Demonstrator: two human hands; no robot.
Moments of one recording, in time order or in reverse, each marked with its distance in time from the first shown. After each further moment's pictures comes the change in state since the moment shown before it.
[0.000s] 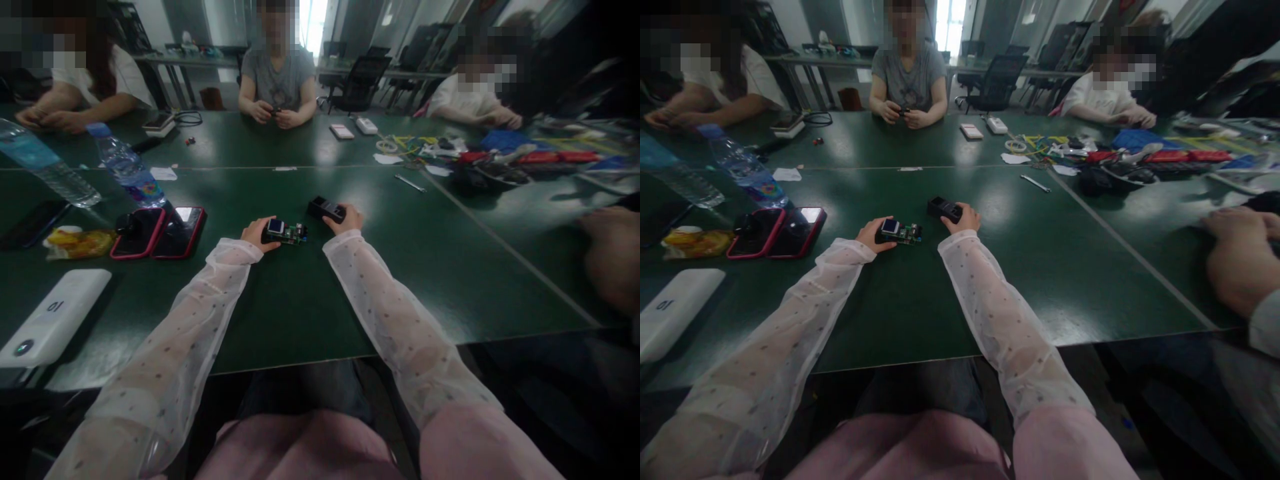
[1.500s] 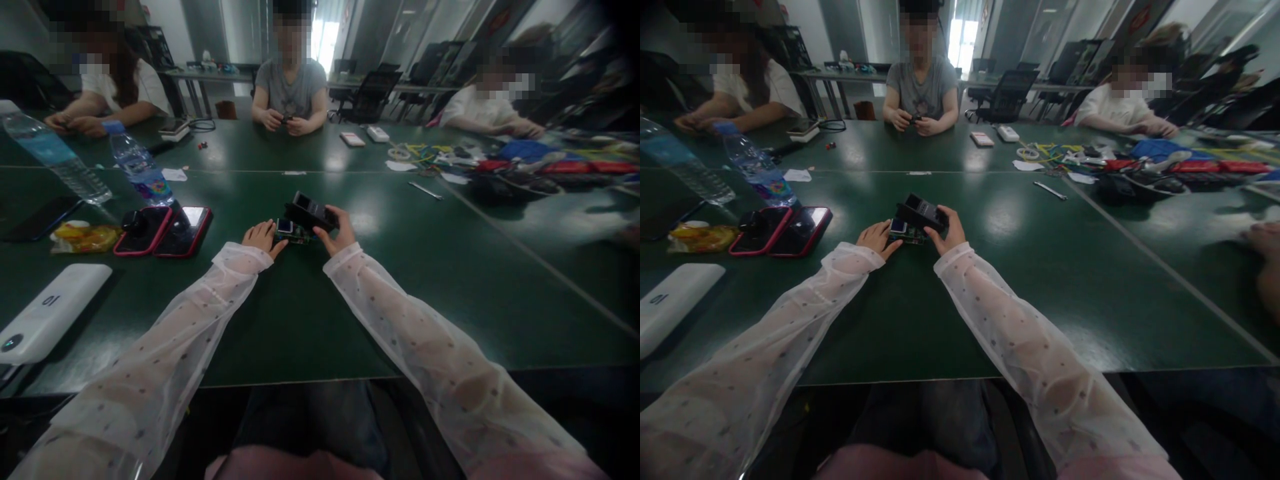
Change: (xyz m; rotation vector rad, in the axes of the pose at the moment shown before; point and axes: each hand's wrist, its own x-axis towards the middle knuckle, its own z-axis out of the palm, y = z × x) left_hand -0.013 0.000 0.023 0.308 0.039 -0.047; right_hand -0.053 -0.053 0.005 0.423 -0.061 -0.418
